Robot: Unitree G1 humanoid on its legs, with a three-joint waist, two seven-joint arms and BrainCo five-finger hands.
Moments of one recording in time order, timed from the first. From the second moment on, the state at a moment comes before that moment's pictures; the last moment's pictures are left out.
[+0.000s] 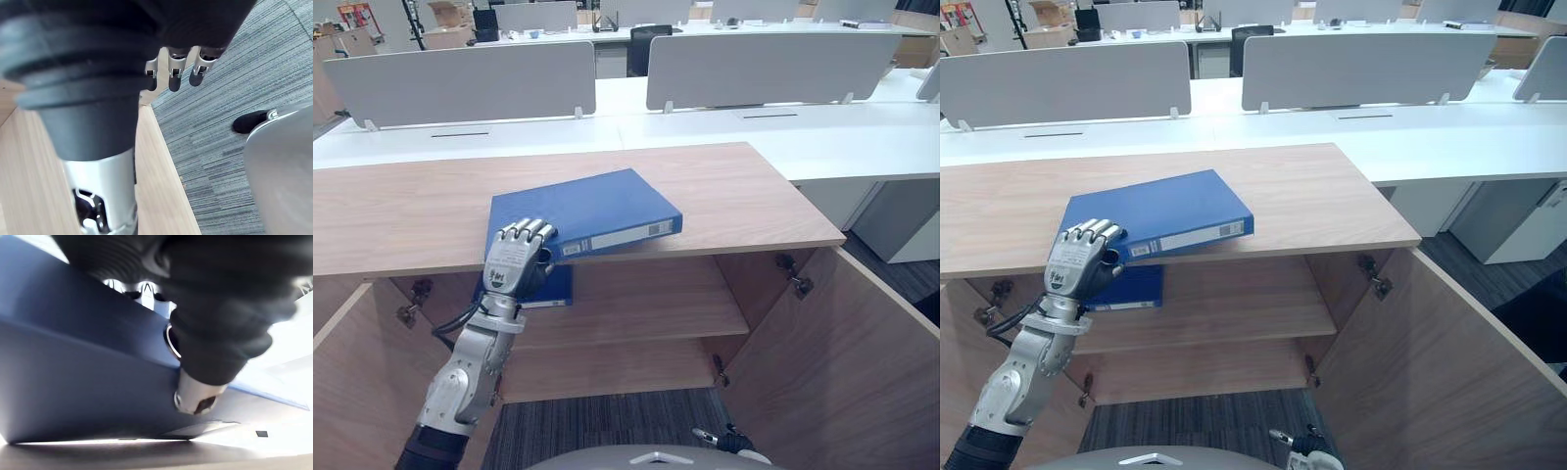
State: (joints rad) left arm 0.06 0.38 -0.16 -0.25 1.07 -0.08 0.34; right arm 0.11 -0.10 -0.14 1.03 0.17 -0.05 -0.09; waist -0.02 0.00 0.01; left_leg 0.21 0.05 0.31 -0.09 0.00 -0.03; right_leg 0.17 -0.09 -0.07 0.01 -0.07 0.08
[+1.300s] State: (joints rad) left arm 0.23 0.00 -0.20 -0.58 0.18 -0.22 0.48; right arm 0.29 0.06 0.01 -0.26 0.37 -0.31 -0.14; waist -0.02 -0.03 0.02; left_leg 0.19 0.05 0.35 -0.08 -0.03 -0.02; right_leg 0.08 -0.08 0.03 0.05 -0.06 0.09
